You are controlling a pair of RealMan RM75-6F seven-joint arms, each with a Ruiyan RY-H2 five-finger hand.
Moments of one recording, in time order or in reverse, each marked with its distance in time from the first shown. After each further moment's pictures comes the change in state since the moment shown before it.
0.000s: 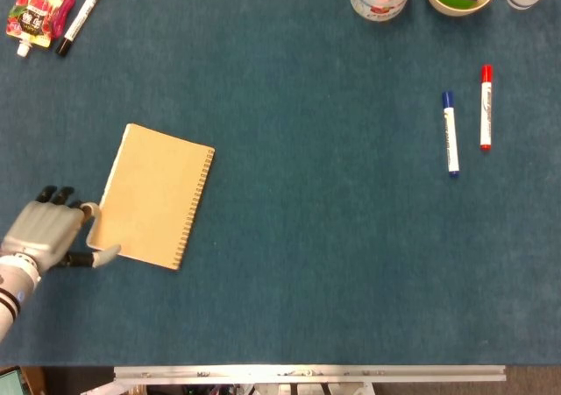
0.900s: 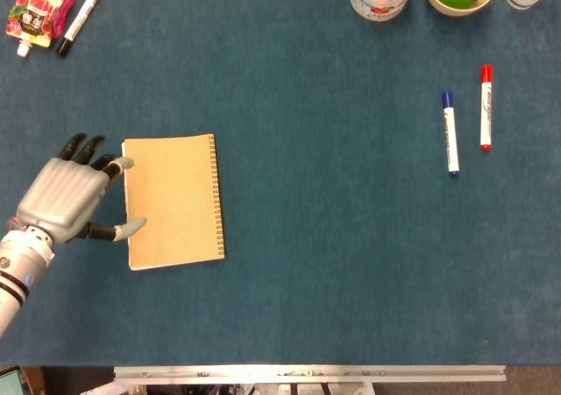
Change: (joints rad) left arm -0.026 0.084 -0.066 -0.112 0.221 0.133 -0.067; right arm -0.006 -0.006 -0.003 0.014 -0.001 0.005 0.016
